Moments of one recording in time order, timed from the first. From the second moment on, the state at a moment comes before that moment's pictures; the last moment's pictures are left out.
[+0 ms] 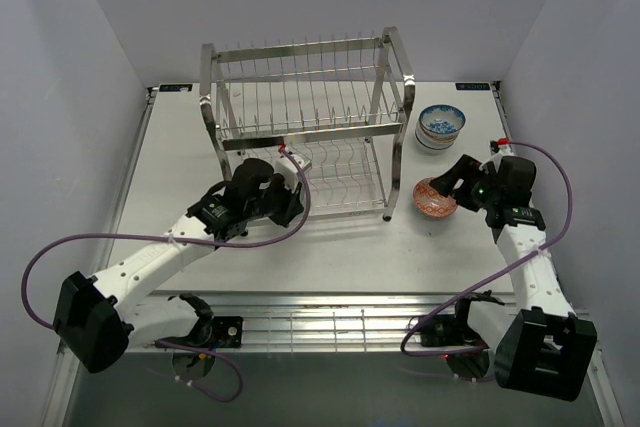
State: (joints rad) left arm -0.70 1.14 0.84 -0.29 0.14 -0.06; right arm -0.15 1.01 0.66 -0.26 -0.46 0.40
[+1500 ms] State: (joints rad) left arm -0.97 1.09 0.88 -0.32 0.18 0.08; right arm 0.30 0.88 0.68 -0.39 -0.37 0.45
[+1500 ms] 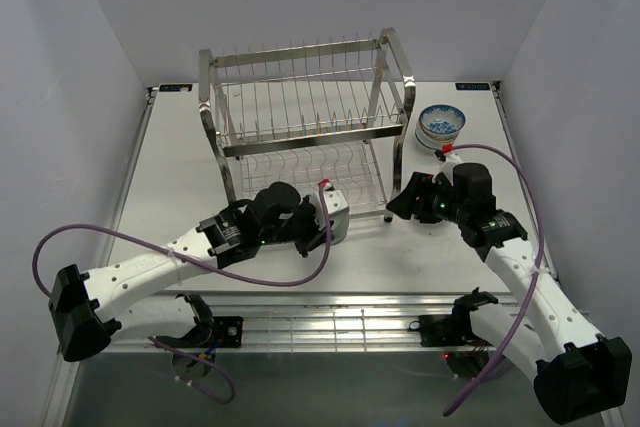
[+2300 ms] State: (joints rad) left arm -1.36 1.45 1.10 -0.39 -0.23 0.18; right arm 0.64 0.99 0.75 -0.56 -0.30 0.48
